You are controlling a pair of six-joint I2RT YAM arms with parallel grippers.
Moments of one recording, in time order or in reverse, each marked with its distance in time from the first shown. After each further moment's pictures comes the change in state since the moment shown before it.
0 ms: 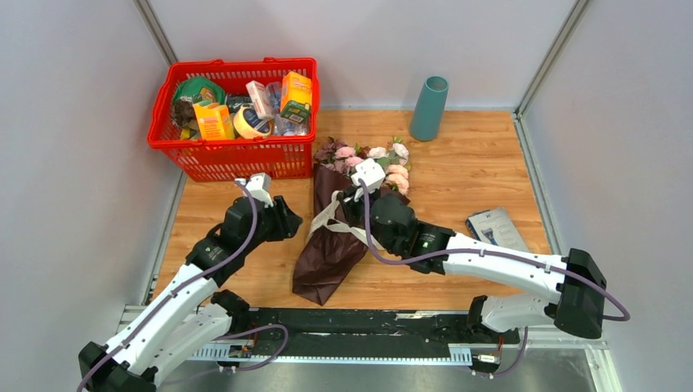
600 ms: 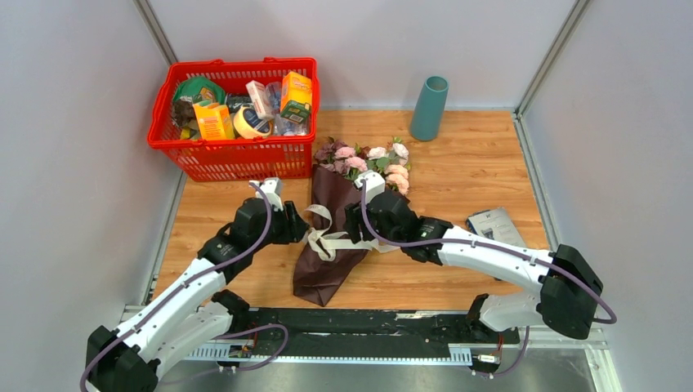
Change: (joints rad) left arm 0.000 0.094 -0.043 0.140 0.076 0.119; right arm -0.146 0.055 -0.077 -0.238 -0.312 0.171
